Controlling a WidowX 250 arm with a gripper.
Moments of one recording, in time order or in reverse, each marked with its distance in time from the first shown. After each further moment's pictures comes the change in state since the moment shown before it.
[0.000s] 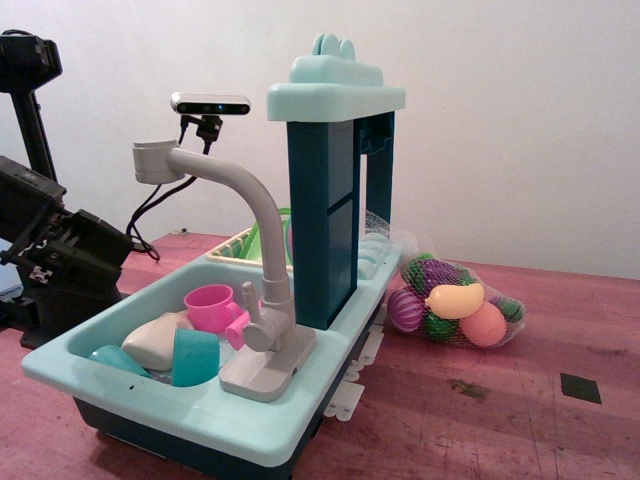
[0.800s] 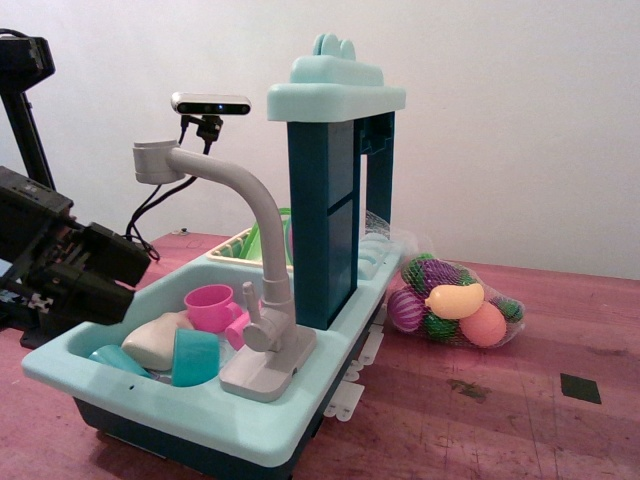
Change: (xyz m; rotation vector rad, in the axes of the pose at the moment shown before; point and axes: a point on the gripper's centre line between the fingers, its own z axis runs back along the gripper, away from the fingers) arm 0.016 -0.046 -0.017 -0.059 -0.052 -0.044
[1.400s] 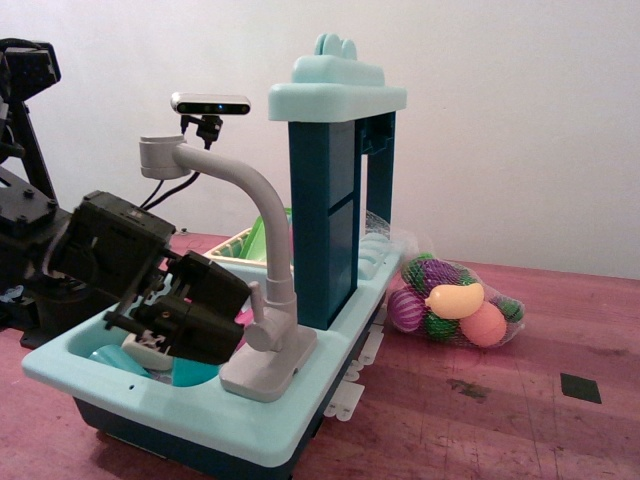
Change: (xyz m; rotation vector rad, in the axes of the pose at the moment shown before) arm 0.041 -0.044 -0.068 -0.130 -0.080 0.022
